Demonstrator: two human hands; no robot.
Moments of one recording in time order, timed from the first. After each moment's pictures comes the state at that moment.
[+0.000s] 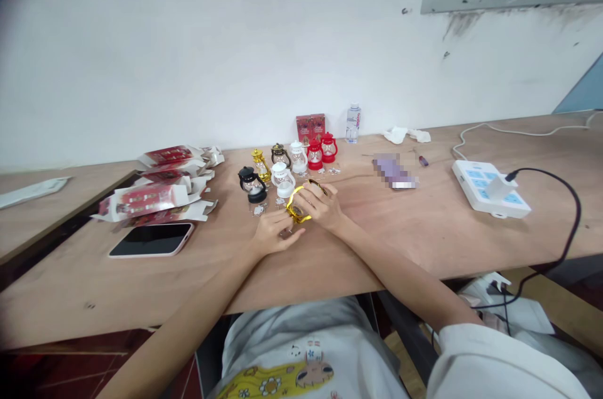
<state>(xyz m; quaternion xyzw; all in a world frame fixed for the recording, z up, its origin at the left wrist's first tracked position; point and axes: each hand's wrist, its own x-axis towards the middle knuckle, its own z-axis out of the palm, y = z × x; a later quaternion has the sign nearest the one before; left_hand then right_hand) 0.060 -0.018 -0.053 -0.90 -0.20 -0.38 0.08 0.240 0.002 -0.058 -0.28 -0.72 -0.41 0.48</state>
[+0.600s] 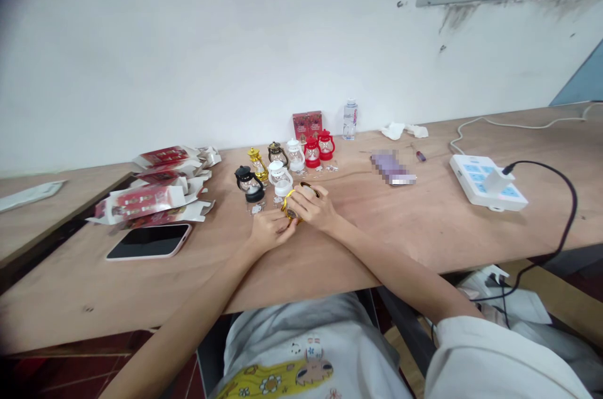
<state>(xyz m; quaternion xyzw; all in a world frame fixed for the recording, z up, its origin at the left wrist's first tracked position) 0.062 -0.017 -0.048 -0.87 -0.20 -0.40 0.19 0.230 -0.004 -0.058 -0.29 -0.74 -0.43 0.44</state>
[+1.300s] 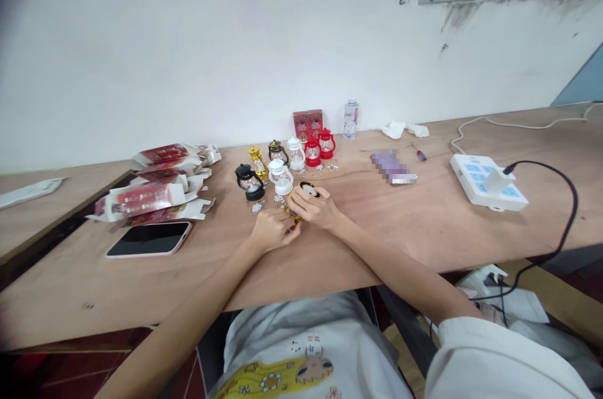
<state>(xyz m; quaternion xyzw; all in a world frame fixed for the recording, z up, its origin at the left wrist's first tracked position) 0.063 -0.016 -0.053 -0.89 -0.23 -0.32 0.22 0.236 -0.004 -0.059 -0.29 -0.77 -0.43 0.38</state>
